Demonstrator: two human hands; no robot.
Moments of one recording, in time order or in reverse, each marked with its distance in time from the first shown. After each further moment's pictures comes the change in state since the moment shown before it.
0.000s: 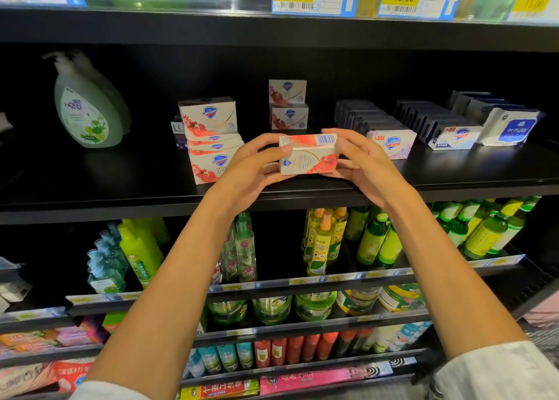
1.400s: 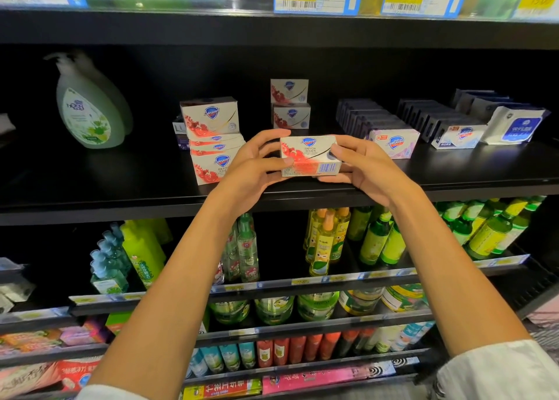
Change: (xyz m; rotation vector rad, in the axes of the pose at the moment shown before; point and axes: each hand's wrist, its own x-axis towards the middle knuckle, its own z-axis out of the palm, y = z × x) left_hand 0.000 -0.002 -0.004 0.027 0.004 0.027; right_hand 0.006 -0.002 -0.002 0.048 -0.096 0.126
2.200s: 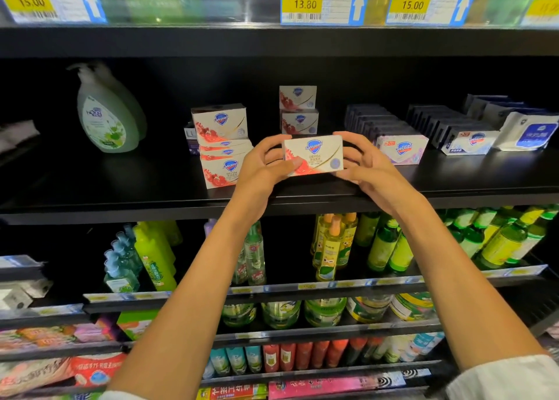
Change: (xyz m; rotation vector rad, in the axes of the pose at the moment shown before) left_hand -0.006 -0.003 0.014 0.099 0.211 0.084; right_hand 0.001 0.013 -0.011 -0.194 -0.024 -0.156
